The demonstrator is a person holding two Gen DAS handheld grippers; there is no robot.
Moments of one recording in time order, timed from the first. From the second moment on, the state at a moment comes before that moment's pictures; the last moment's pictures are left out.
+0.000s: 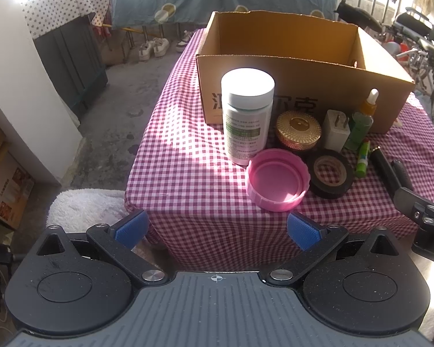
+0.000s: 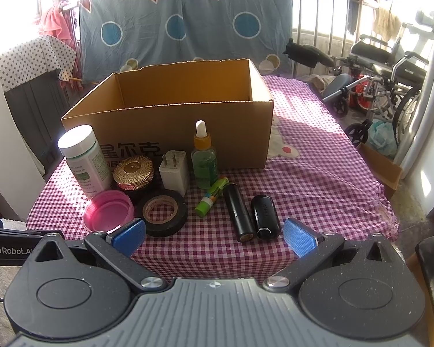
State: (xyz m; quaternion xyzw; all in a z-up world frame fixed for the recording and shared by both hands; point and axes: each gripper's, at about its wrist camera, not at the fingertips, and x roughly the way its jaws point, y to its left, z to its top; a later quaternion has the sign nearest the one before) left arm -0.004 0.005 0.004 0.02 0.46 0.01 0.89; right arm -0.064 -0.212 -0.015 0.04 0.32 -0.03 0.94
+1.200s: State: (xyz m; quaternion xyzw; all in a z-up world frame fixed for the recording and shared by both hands) left arm 0.000 -0.022 0.001 0.02 0.43 -0.10 0.90; right arm -0.075 -0.274 -0.011 0.07 0.28 -0.07 0.95
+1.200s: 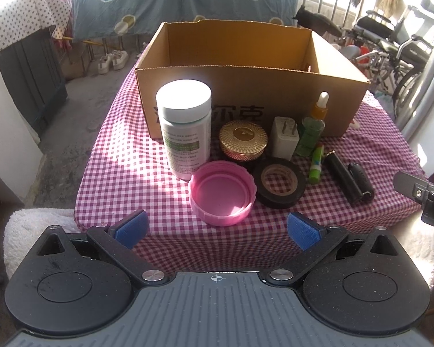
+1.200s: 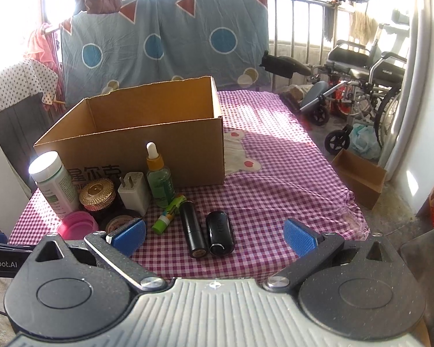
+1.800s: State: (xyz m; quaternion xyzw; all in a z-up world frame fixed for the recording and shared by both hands) left arm 0.016 -0.130 -0.007 0.09 0.37 -0.32 0.87; right arm -0.056 -0.355 -0.036 0.21 0.29 -0.02 0.94
